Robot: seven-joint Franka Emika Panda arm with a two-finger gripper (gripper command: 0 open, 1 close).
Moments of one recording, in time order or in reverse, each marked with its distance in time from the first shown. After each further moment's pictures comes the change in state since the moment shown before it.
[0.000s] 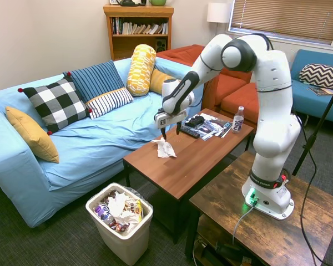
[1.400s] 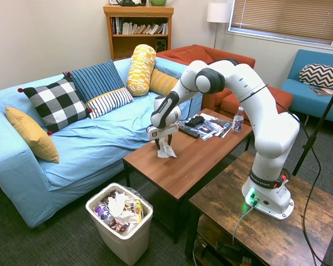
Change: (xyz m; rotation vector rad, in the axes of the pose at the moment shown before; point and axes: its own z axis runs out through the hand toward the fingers) arm 0.043 -0.055 0.102 -0.021 -0.047 0.090
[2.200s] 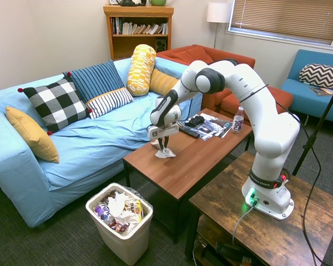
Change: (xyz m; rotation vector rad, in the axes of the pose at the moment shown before) arm 0.004 0.005 0.003 0.023 -0.074 -0.001
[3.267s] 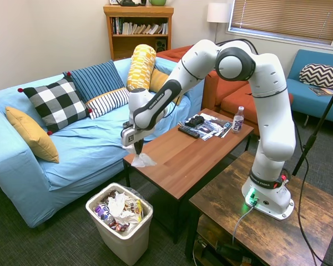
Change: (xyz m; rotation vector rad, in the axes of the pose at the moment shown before) arm -0.309 -0.041 -0.115 0.079 0.058 -0.418
